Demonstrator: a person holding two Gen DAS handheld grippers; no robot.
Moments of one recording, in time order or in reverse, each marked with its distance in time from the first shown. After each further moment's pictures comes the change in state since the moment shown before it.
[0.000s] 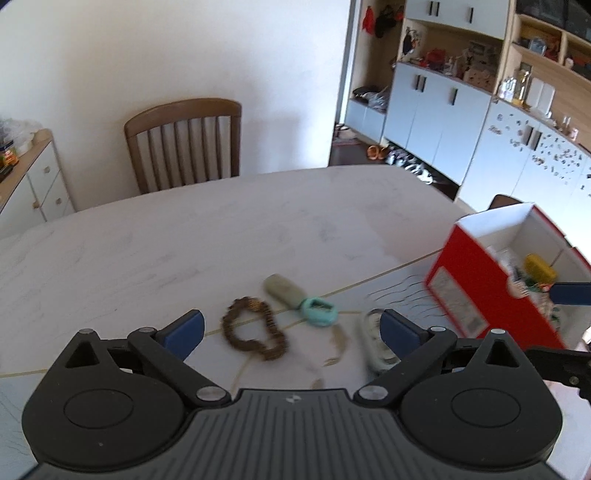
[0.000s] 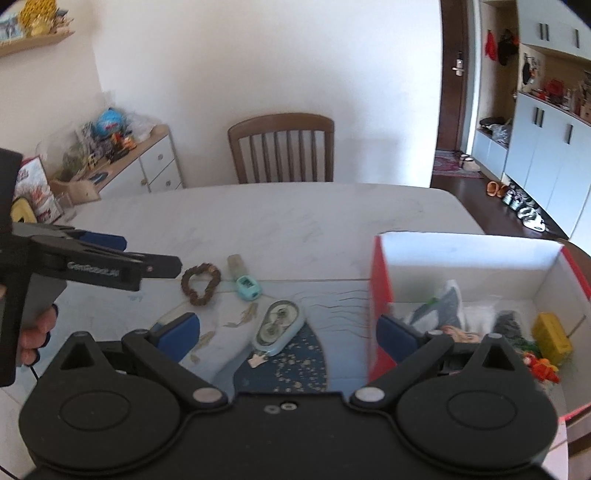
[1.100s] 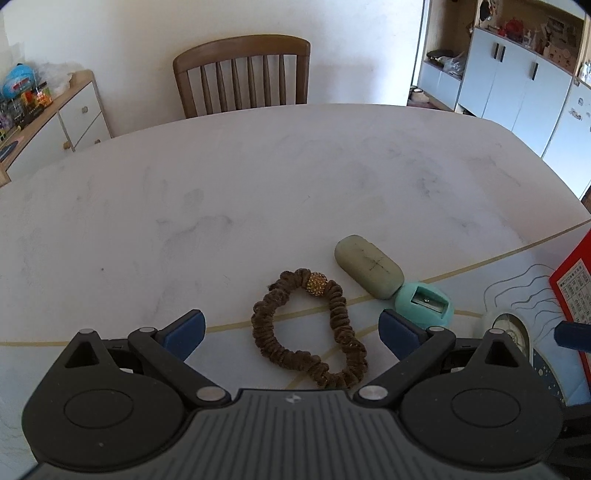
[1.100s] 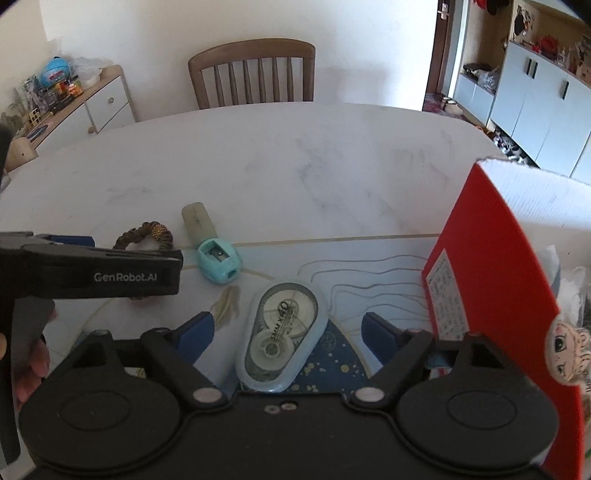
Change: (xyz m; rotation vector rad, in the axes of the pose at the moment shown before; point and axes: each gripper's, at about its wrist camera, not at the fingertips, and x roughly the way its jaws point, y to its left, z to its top) left arm 0.118 0.022 -0.016 -0.104 0.142 0.194; right arm 0.149 0.016 -0.005 0.063 0.198 -0.112
